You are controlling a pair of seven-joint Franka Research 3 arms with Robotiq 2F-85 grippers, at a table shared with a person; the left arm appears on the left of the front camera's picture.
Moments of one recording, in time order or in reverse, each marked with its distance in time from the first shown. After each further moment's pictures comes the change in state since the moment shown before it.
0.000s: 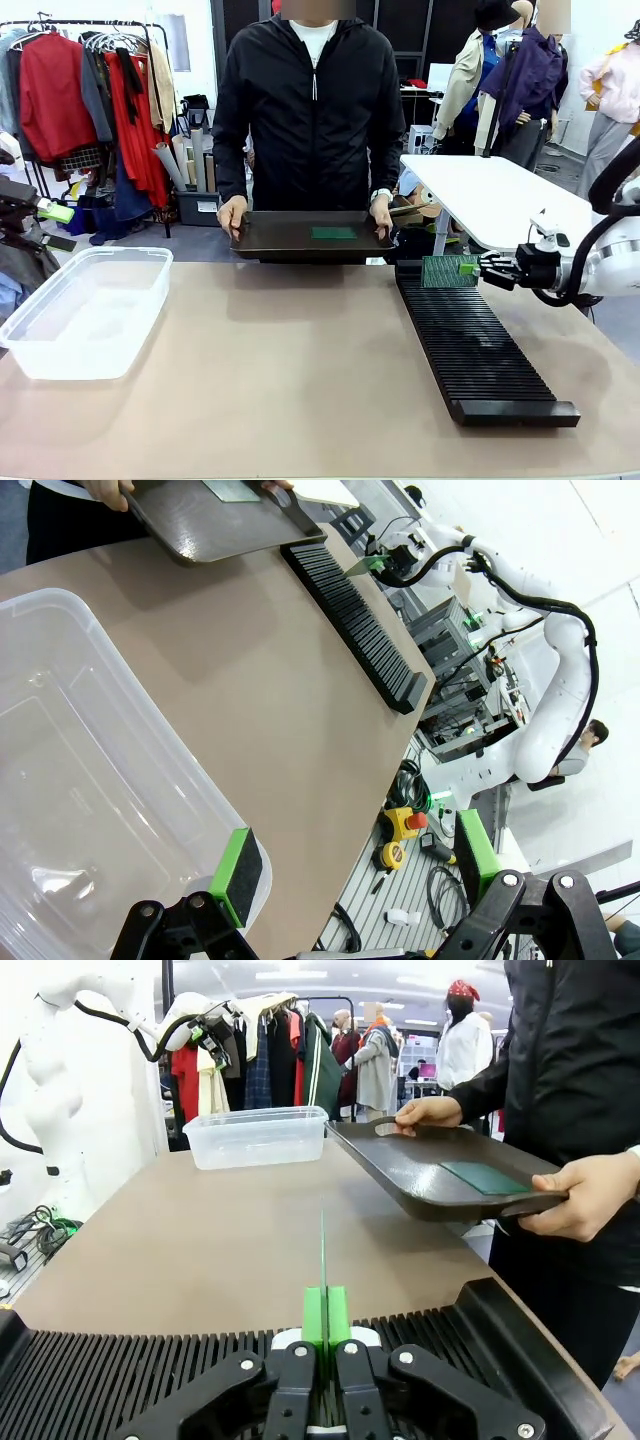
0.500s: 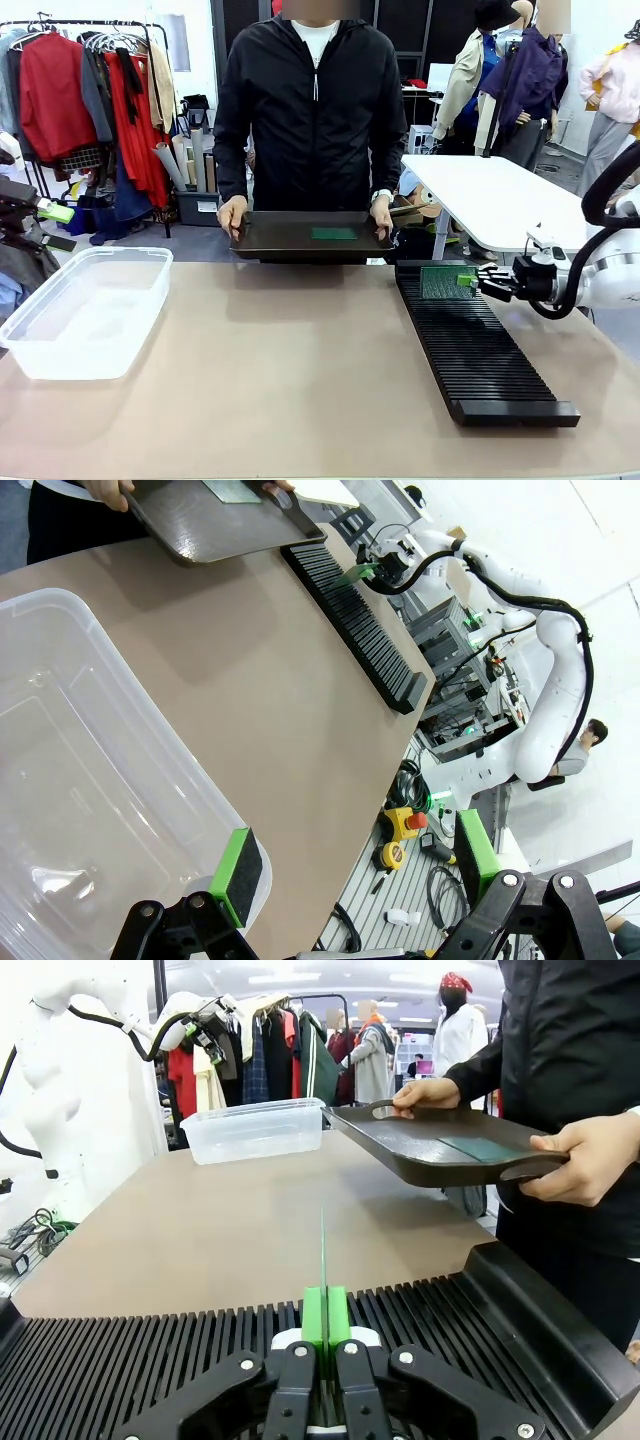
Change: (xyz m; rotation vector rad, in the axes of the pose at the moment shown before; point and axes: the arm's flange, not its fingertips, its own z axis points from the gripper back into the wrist) left arm 0.000 0.000 0.000 0.000 0.000 0.000; right arm -0.030 0.000 0.001 -0.006 -0.007 -0.043
